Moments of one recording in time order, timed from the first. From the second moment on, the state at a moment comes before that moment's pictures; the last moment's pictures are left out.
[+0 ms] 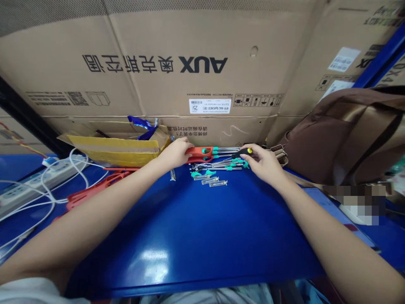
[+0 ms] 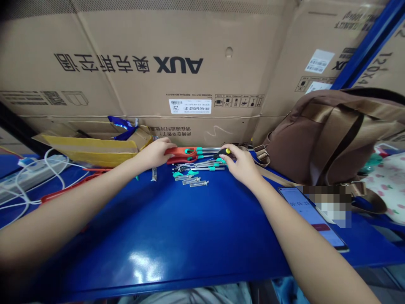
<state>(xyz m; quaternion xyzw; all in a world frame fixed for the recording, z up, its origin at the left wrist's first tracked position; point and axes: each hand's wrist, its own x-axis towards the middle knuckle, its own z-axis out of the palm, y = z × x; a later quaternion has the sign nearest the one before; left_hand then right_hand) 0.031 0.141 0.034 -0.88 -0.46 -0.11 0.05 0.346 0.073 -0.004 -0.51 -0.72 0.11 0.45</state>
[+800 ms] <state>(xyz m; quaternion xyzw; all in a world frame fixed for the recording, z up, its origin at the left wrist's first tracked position) 0.027 0.149 -0.002 -0.89 -0.42 -0.18 -0.04 0.337 0.058 0.008 -0.51 -0.75 0.07 0.41</state>
